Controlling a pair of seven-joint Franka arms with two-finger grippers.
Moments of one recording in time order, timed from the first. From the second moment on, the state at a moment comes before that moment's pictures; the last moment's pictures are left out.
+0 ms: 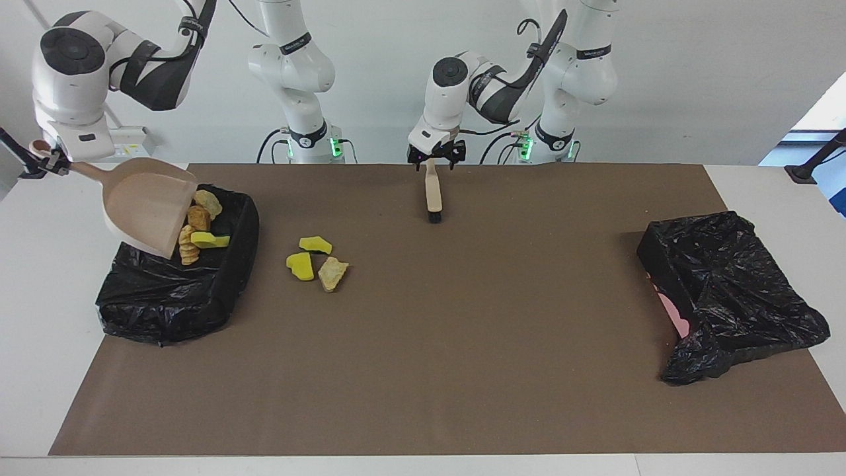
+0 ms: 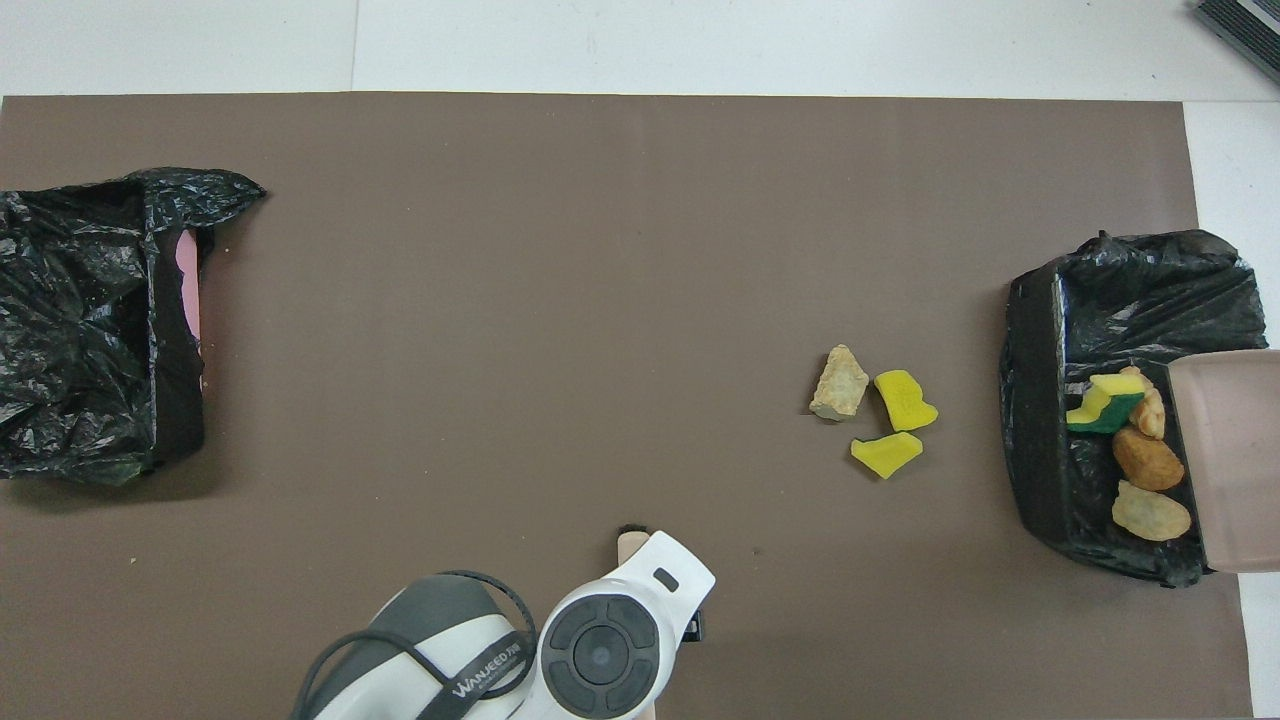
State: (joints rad) left arm -0.92 -0.07 -0.02 -2.24 -0.17 2.12 -0.83; right arm -0.30 -0.10 -0.06 -1.94 -0.78 1.88 -1.67
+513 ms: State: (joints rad) left arm -0.68 -0.07 -0.02 -1.99 -0.08 1.92 -0.55; right arm -0.29 -0.15 -0.05 -1.86 -0.82 1.81 -1.78
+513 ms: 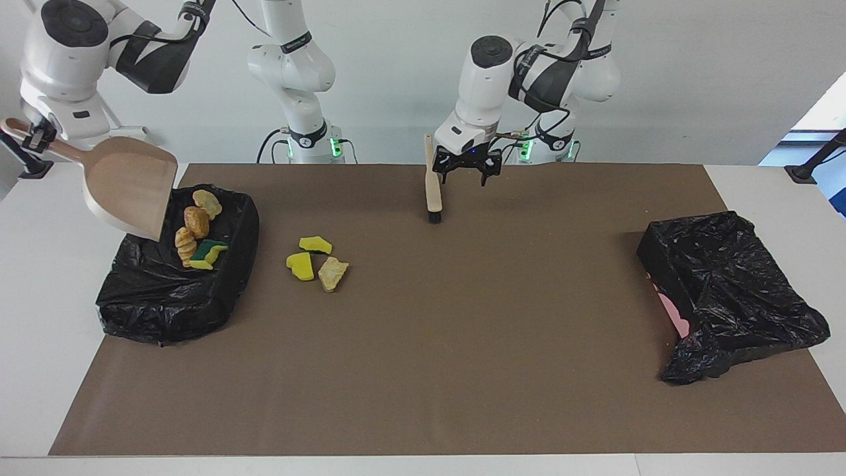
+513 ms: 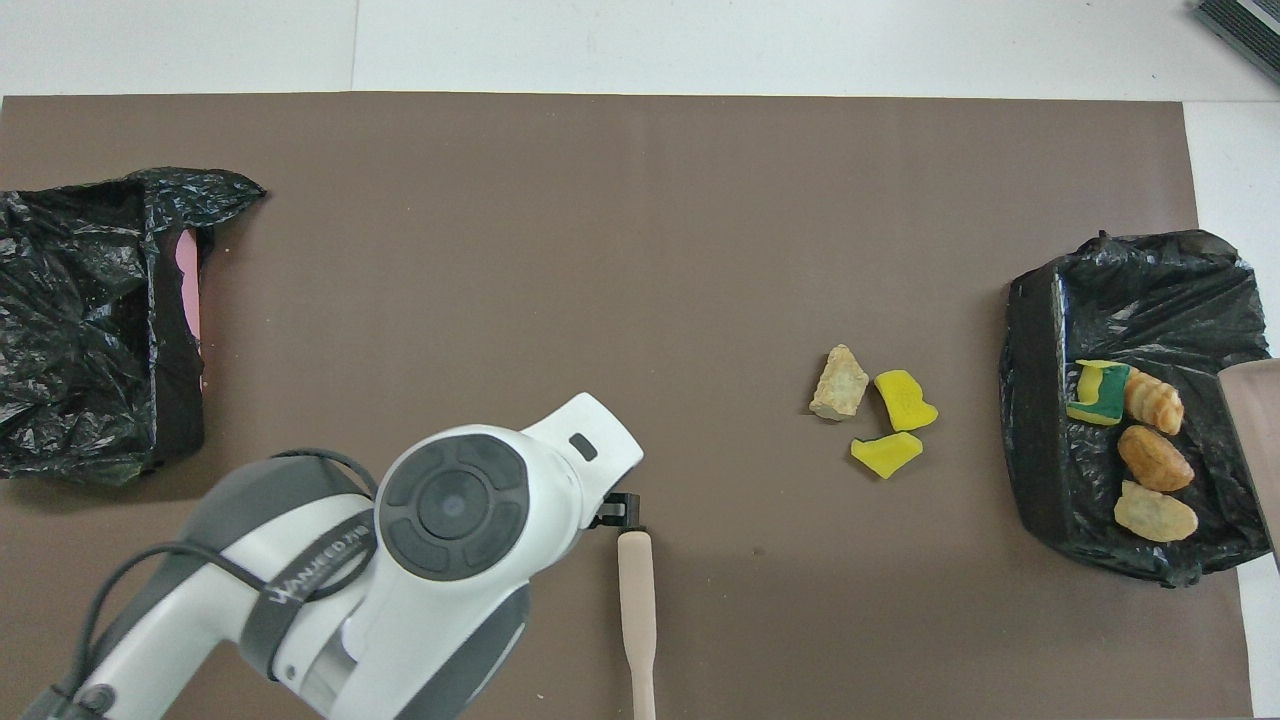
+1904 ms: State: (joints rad) left arm -0.21 -0.08 -0.01 -1.48 -0.02 1.43 -0.06; right arm 0.09 -0.01 0.27 -1.83 -0.13 1.75 0.16
